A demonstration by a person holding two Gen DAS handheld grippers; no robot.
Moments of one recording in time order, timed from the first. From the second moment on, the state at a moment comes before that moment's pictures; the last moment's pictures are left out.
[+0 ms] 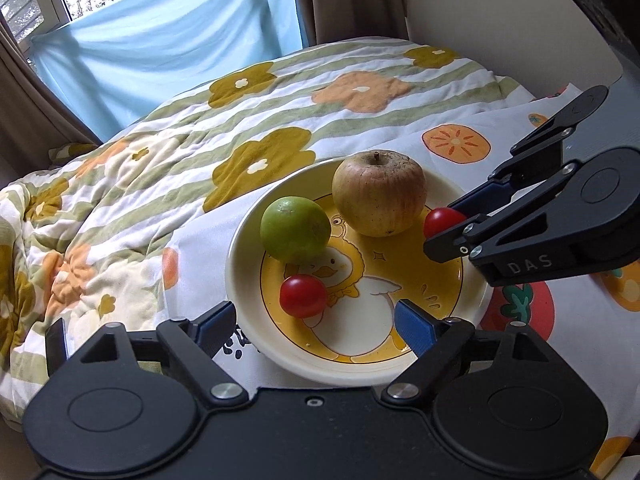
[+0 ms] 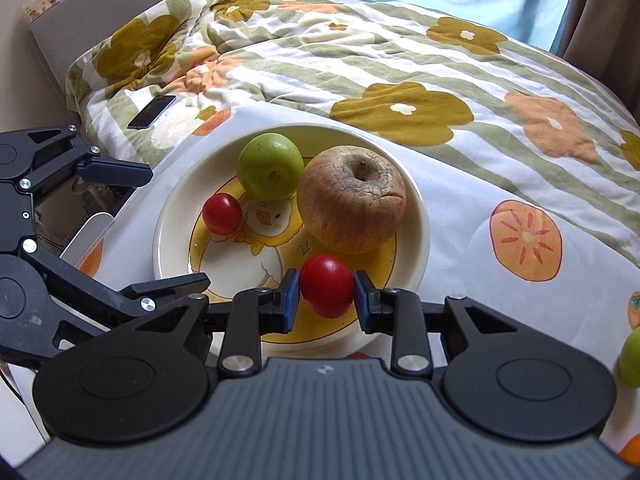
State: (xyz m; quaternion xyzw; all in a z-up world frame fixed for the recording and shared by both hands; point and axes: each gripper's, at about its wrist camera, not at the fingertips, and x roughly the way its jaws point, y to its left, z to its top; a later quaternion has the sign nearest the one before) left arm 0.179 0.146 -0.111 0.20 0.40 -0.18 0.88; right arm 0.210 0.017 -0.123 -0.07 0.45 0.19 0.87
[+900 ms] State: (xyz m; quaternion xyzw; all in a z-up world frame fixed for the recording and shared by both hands) left arm 0.162 0.148 -0.106 0.19 0.40 -0.17 0.88; right arm 0.194 0.011 -0.113 -0.04 0.43 0.16 0.89
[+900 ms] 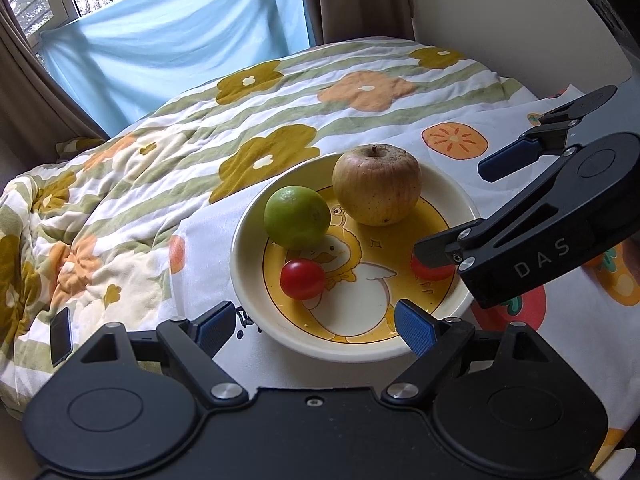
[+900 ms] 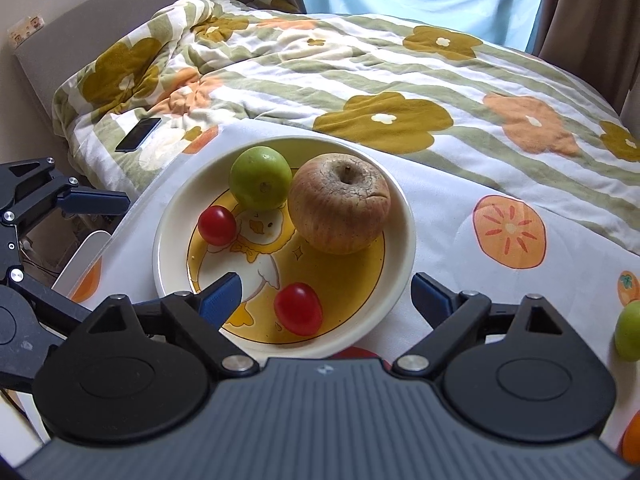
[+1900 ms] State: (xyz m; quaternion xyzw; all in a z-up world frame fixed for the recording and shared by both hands) left arm 0.061 0.022 -0.050 0.14 0.36 -0.14 0.91; right arm 0.053 -0.160 -0.047 0.02 0.38 0.06 0.92
